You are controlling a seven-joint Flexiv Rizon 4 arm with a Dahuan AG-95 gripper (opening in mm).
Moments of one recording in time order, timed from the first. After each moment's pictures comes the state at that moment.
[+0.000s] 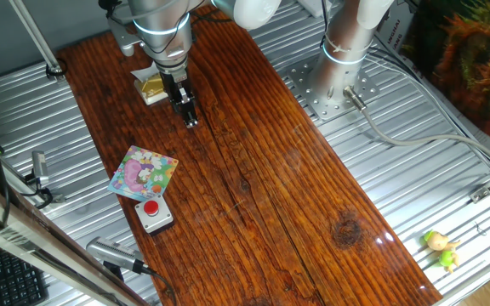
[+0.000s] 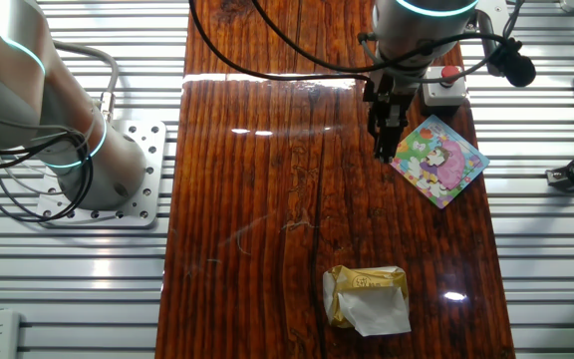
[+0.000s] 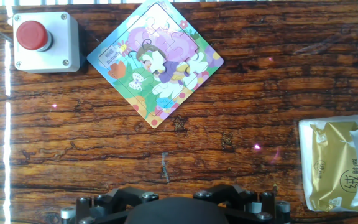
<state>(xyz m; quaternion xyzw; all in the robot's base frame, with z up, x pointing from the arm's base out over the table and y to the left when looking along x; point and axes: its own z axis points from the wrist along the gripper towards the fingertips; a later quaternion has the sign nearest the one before) 0.500 0.000 0.170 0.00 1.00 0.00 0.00</state>
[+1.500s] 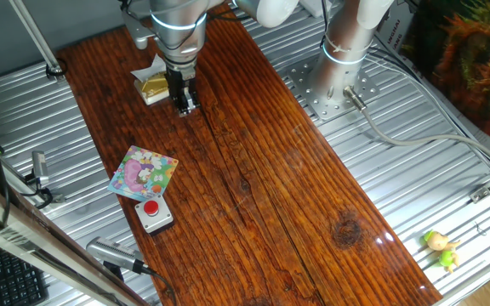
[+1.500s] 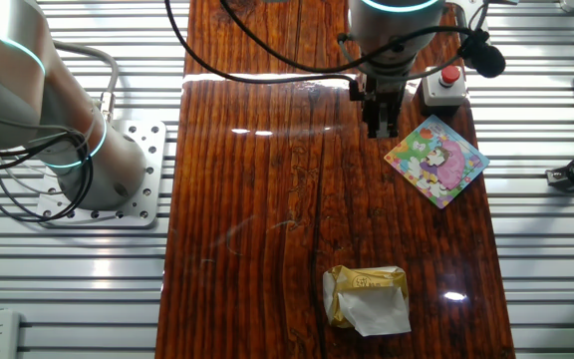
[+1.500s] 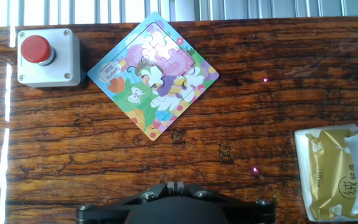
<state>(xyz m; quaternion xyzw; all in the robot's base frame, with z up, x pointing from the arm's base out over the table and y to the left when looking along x) 0.500 0.000 0.171 0.01 1.00 -0.01 0.05</state>
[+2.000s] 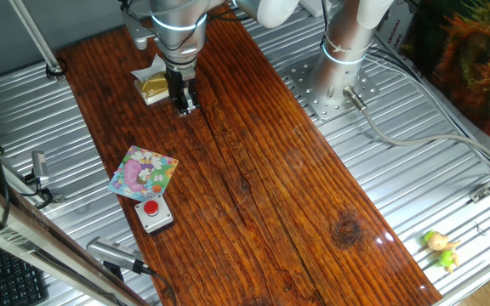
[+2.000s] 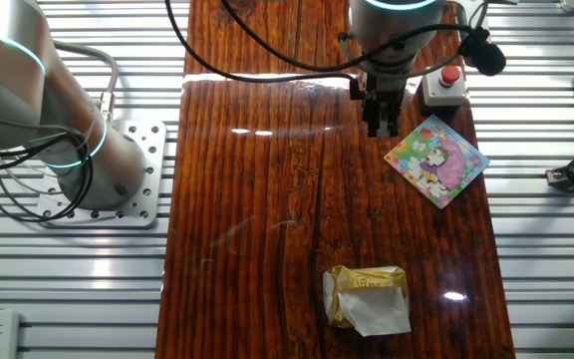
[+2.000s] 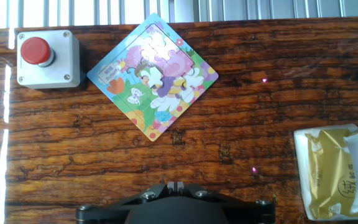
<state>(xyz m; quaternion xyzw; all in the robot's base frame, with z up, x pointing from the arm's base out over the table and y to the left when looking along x) 0.499 0.001 0.174 0.01 1.00 -0.01 0.05</state>
